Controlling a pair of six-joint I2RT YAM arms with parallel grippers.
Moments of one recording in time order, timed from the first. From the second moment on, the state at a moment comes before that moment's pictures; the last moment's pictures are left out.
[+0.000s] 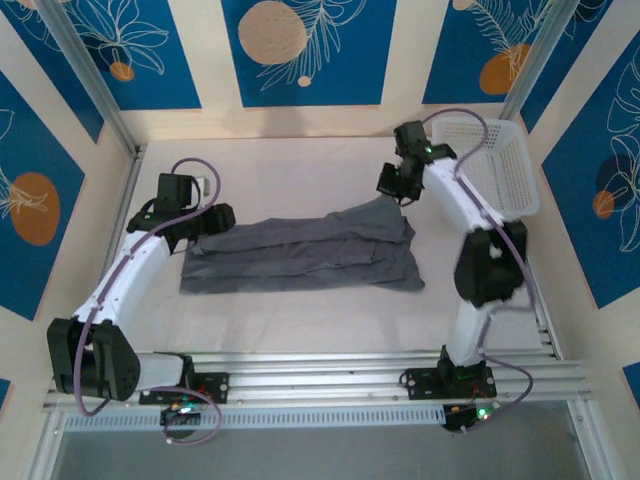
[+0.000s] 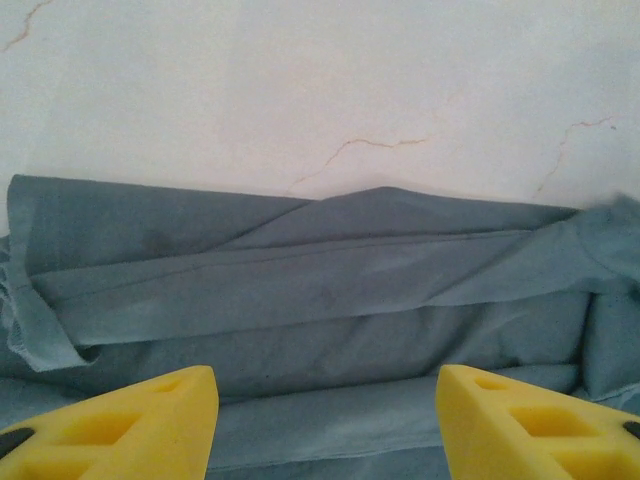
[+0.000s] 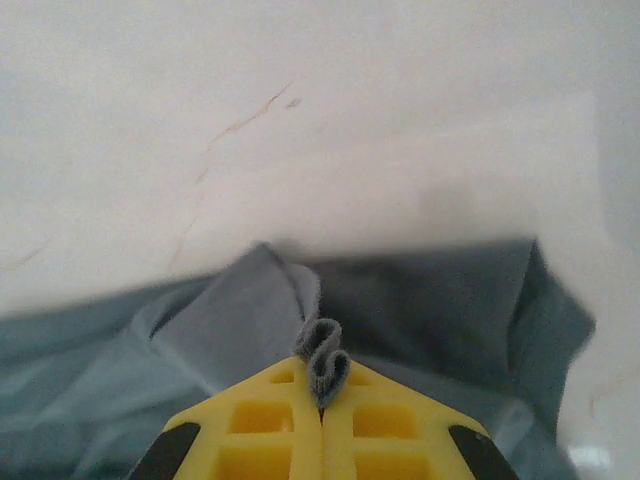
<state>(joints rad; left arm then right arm) -0.13 1.29 1.07 -0.64 0.18 -0.34 0.26 1.75 1.56 -0.87 -0.08 0.51</state>
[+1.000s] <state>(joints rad) -0.15 1.52 1.00 -0.64 0.16 -0.59 0.36 1.93 1.34 -0.68 -0.13 0.66</state>
